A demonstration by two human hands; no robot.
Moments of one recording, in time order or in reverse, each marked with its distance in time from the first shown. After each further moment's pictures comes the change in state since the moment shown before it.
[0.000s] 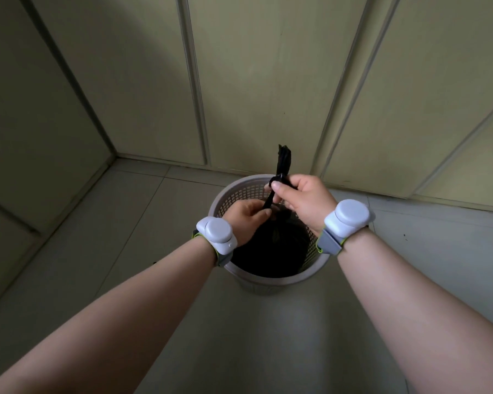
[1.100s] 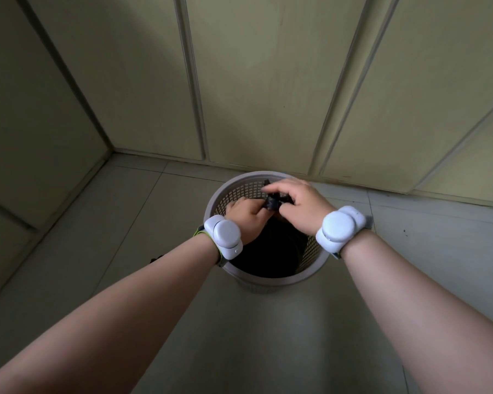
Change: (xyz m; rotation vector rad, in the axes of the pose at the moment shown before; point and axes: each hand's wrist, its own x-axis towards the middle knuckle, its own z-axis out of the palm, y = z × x) left_hand -0.001 0.014 0.007 0.331 0.019 -0.123; right_hand -0.002 0.009 -0.008 -0.616 -0.188 -0.127
